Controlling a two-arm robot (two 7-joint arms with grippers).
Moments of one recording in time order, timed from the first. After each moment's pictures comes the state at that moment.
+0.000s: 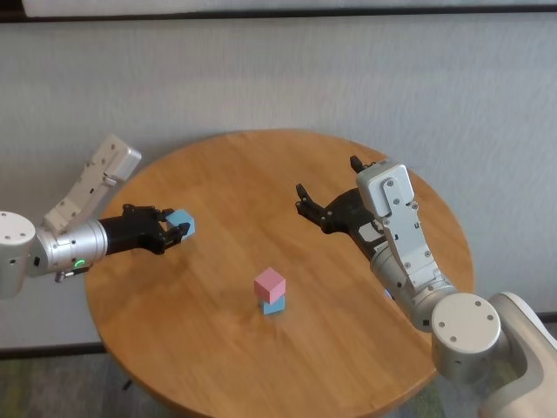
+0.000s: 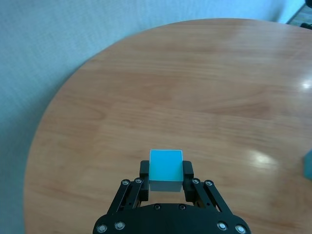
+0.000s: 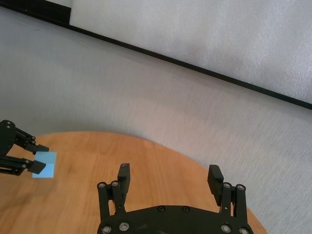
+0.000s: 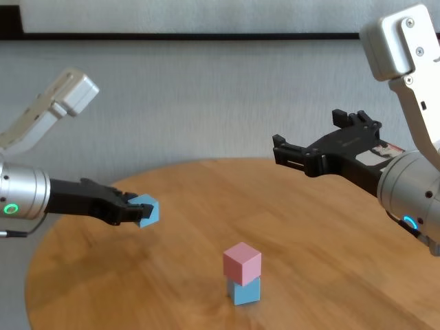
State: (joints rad) left arm -0.70 0.31 0.43 -0.74 -0.12 0.03 -0.71; right arm 0.23 0.16 -0.35 -1.40 -0.09 -0.04 0.07
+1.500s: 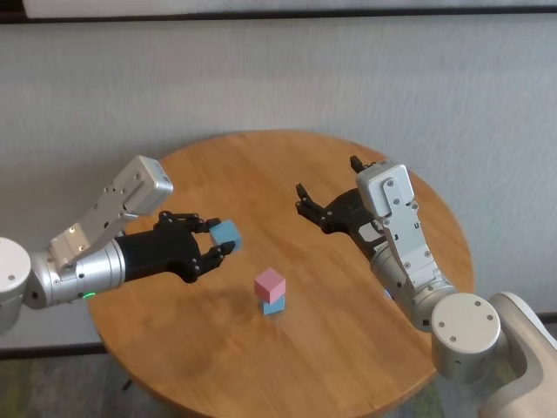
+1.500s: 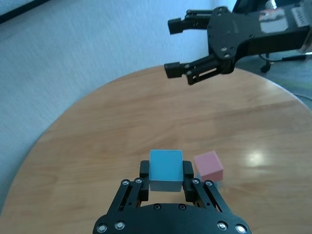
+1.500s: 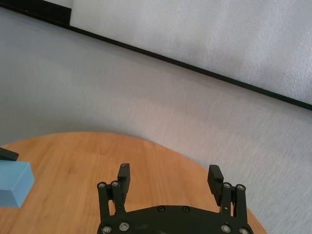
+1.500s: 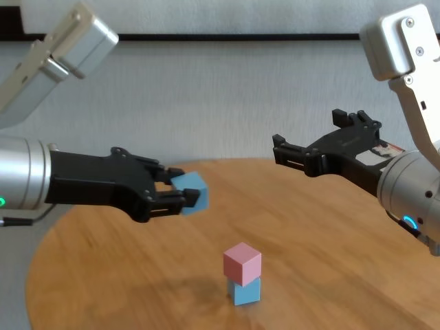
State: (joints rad) left arm -0.43 0.50 0.50 -1.39 -0.19 0.11 -0.69; right arm 0.23 0.16 -0.35 -1.40 -0.09 -0.04 0.07
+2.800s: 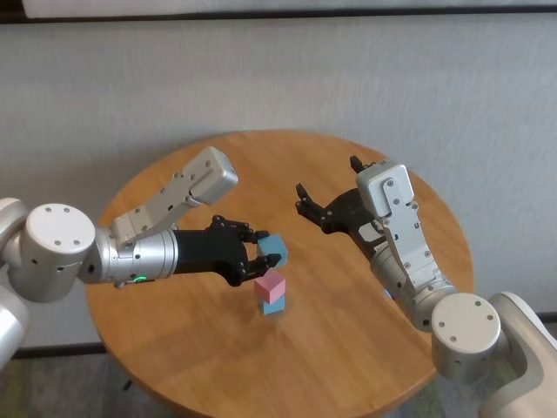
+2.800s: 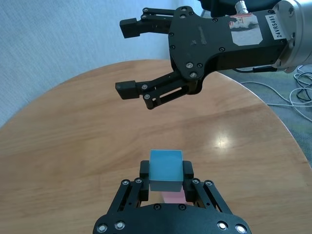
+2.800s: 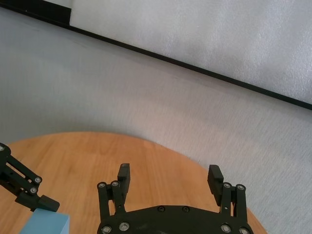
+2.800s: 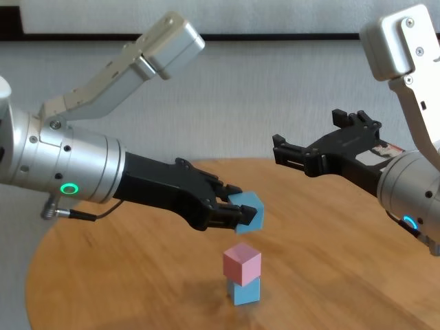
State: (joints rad) left arm -0.57 0.45 0.64 -1.32 -0.20 0.20 -0.75; right arm 0.23 0.16 -0.35 -1.40 -0.09 -0.04 0.07
